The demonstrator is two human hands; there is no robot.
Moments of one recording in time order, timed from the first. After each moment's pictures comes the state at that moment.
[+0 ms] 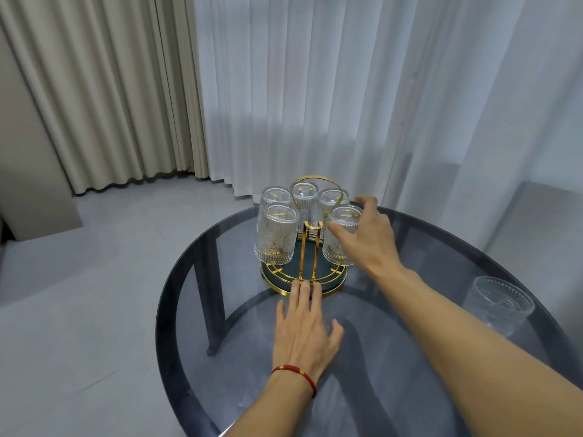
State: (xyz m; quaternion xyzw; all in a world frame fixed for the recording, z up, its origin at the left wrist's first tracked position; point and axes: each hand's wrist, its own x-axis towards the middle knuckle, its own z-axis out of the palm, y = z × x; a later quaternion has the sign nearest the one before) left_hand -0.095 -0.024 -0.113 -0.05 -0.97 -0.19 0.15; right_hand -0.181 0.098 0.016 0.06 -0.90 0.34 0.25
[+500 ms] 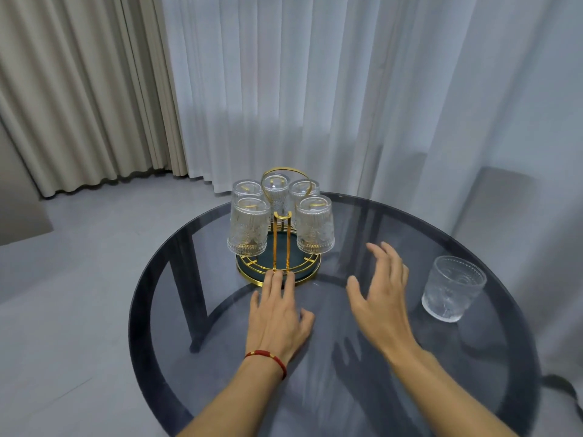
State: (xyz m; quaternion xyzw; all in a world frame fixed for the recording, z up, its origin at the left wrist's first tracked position) left_hand -0.090 -0.026 -0.104 -0.06 -0.97 -0.18 0.15; right_hand -0.079 0.151 -0.060 0.03 -0.88 0.36 0.30
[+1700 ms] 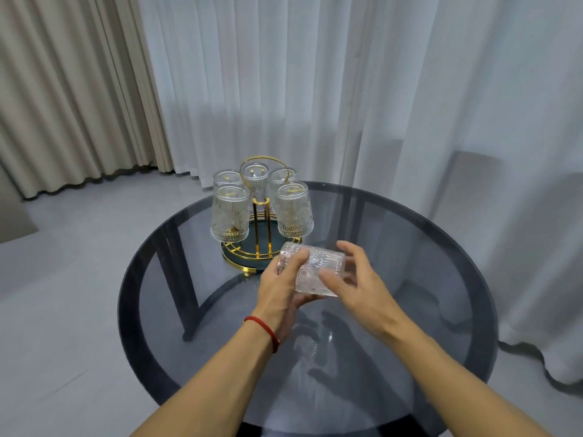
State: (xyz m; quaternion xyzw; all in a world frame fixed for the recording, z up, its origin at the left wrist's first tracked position) left_hand -0.055 0.013 -0.041 0.01 -0.50 -0.86 -0.05; right_hand -0.037 0.172 -0.045 0.10 -0.82 0.56 0.06
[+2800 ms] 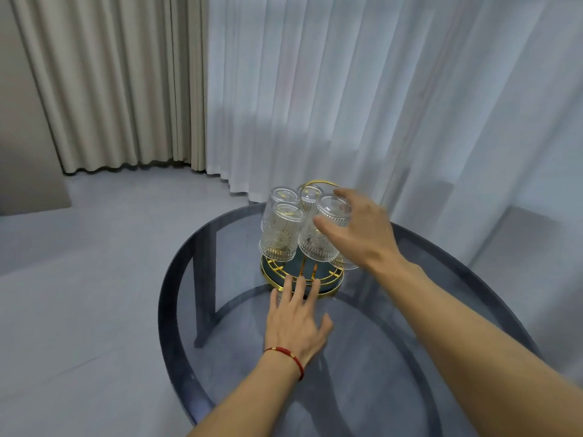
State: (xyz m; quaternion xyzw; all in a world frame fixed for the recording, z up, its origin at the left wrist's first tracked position) left_hand -0.097 -0.043 -0.108 -0.07 -0.97 -0.18 0.15; right_hand -0.139 0.068 0.066 0.16 -0.91 0.27 0.26
